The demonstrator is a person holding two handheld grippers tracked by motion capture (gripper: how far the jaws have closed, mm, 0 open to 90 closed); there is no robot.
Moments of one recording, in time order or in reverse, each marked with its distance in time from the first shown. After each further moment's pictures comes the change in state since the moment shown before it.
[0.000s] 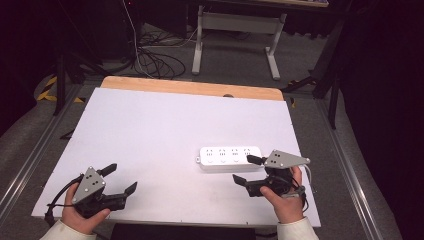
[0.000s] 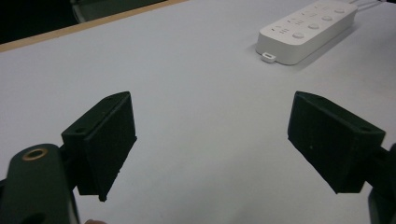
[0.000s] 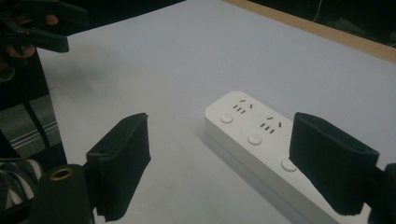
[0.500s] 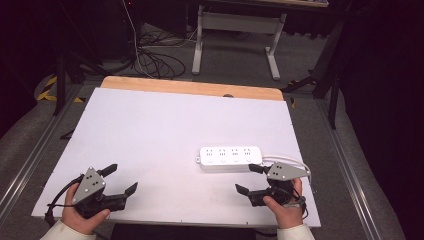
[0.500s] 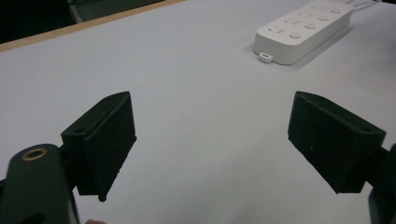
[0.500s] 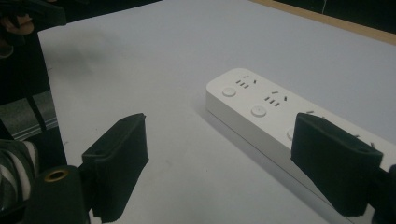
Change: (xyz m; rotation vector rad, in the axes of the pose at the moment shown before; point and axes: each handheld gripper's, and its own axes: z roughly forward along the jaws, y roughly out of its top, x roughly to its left) left arm -0.001 0.000 0.000 -0.001 -0.007 0.000; right arm -0.002 -0.038 0.002 -0.021 0.004 -0.018
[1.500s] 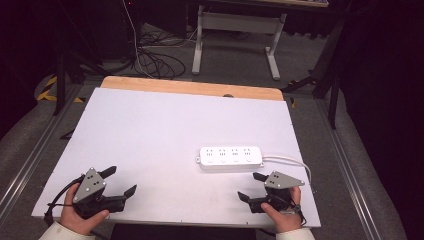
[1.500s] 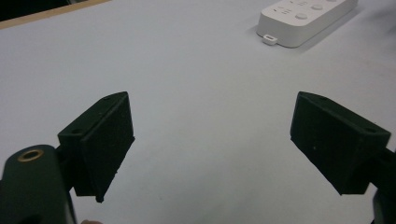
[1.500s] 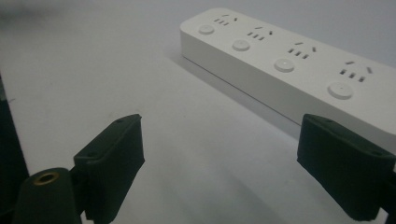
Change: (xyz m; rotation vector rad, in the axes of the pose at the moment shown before) left arm 0.006 -0.007 0.003 0.050 -0.006 -0.015; right arm -0.003 -0.040 0.009 0.087 -0.097 0.030
